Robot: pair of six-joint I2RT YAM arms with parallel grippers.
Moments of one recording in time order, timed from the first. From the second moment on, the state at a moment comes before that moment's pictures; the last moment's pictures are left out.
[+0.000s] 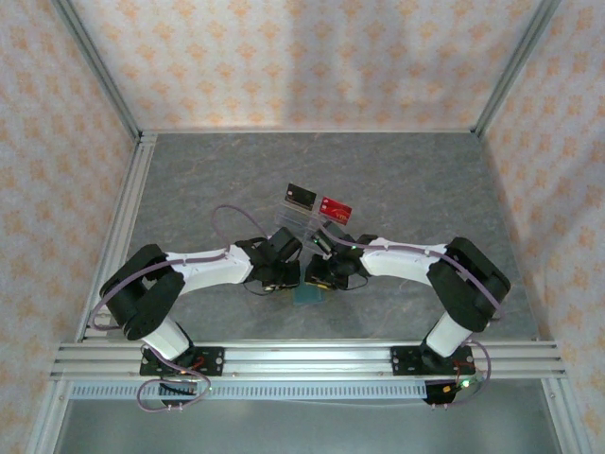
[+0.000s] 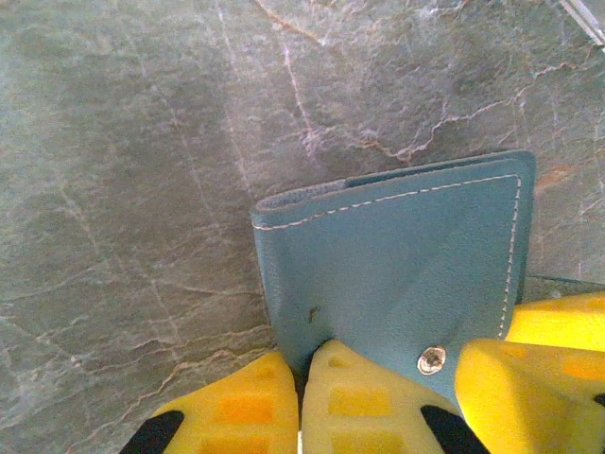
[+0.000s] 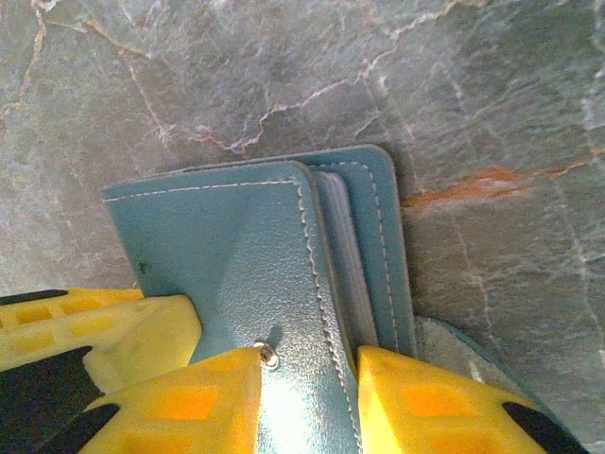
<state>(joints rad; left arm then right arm) -0.78 1.60 0.81 -0.40 0.14 -0.92 0.82 1.63 0.87 -0.39 -0.29 0.99</state>
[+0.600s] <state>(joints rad) -0.78 1.53 0.81 -0.42 0.24 -0.93 0.77 1.58 0.88 -0.42 -0.34 0.92</state>
